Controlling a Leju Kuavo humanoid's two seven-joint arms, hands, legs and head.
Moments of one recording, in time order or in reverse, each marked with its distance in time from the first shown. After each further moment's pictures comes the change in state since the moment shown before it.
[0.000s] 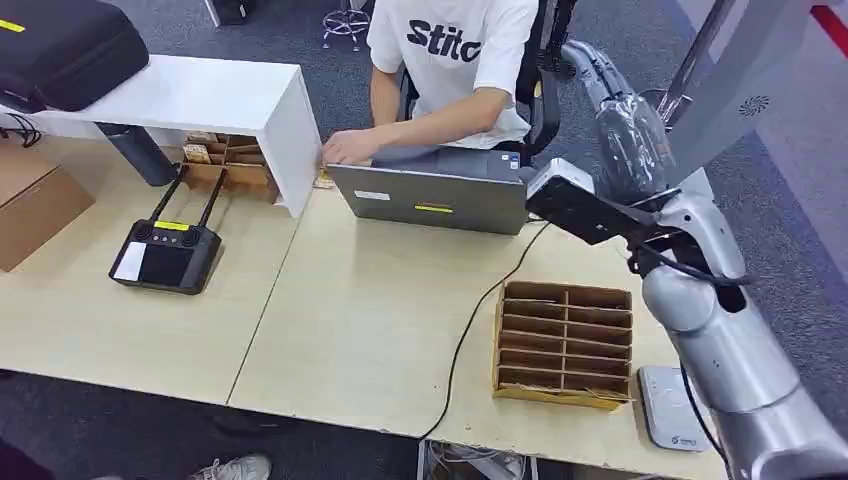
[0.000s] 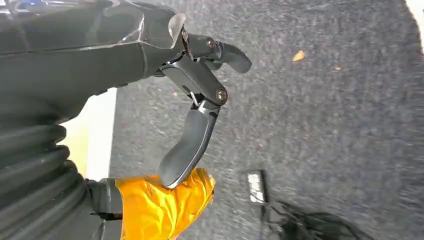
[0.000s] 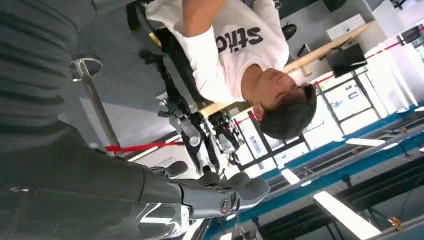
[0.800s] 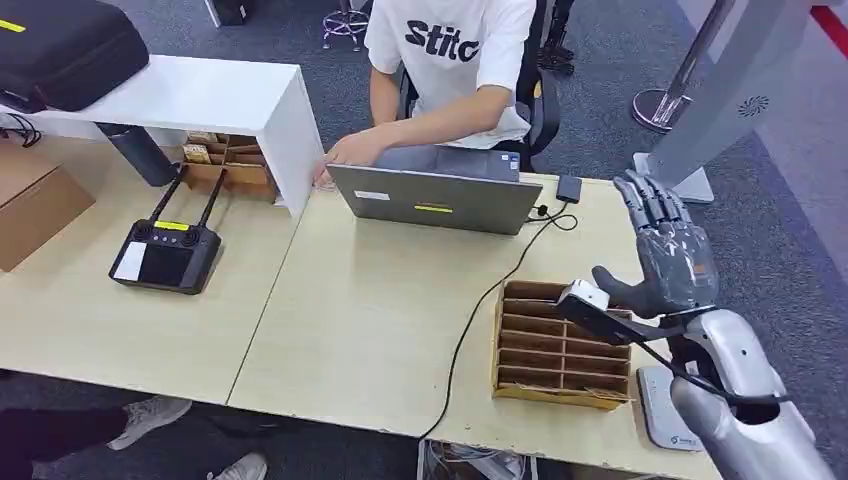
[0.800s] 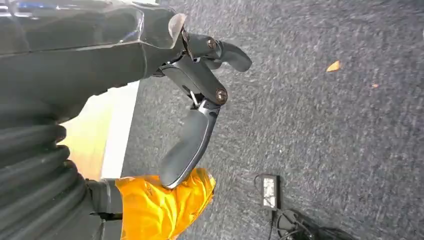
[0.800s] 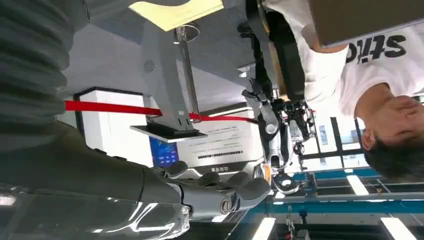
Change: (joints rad) left arm 0.140 -0.056 -0.166 -0.203 0.300 0.013 0.244; right arm 0.364 -0.173 -0.102 -0.068 0.317 -0.126 0.057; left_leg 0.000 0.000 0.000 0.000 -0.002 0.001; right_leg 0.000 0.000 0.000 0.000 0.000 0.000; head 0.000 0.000
